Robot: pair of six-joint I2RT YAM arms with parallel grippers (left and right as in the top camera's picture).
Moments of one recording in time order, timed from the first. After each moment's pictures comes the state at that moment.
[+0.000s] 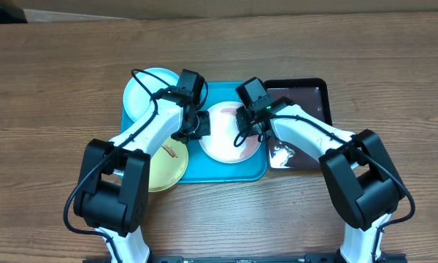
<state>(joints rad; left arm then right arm) -0.33 1.92 1.26 -0.73 0.09 -0.39 0.54 2.01 1.29 -0.48 0.02 0.30</state>
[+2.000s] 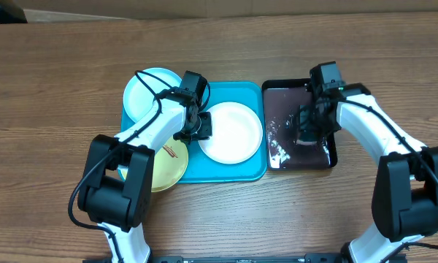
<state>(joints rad) -0.33 1.96 1.27 -0.72 0.09 -0.41 0.16 1.82 1.25 -0.78 0.01 0.21</state>
